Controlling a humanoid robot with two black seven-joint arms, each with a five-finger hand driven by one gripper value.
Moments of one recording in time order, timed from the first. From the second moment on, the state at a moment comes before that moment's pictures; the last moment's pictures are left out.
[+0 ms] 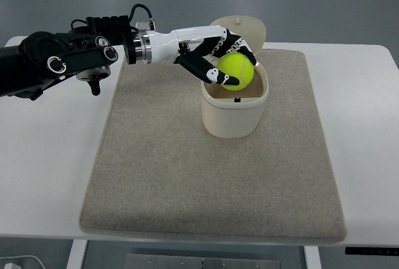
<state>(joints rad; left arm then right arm) -1.42 0.33 0.25 -0.93 0.44 -0.32 -0.58 0.04 0.00 -0.04 0.22 0.05 -0.18 0.15</state>
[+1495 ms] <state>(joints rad) -1.28 0.31 -0.37 -0.76 0.16 -0.14 -0.58 0.04 0.00 -0.04 0.22 0.05 -0.18 0.15</state>
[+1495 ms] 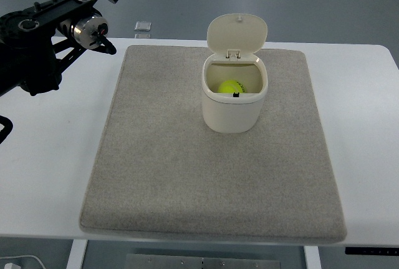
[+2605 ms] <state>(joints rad) -1.09 0.12 -0.41 -0.31 -0.13 -0.26 -0.61 0.04 0.00 -0.04 0.22 0.05 -0.18 0.15</state>
